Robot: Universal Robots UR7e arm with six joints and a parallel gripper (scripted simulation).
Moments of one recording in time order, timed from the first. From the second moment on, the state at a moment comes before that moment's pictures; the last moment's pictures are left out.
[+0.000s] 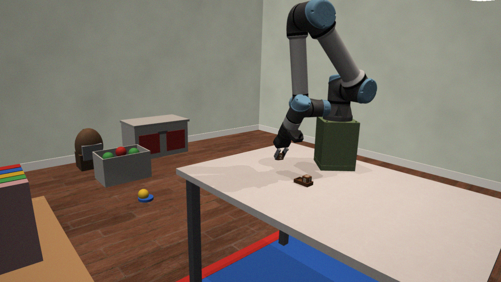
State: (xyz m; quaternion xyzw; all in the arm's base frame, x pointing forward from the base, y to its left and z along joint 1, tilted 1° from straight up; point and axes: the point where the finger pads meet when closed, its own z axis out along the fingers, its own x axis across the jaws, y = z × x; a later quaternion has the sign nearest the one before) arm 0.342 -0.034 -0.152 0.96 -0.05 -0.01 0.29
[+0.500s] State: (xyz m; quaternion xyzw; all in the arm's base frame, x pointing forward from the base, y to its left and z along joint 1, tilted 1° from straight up) arm 0.342 -0.033 -0.154 0.97 -0.04 -0.01 0.24
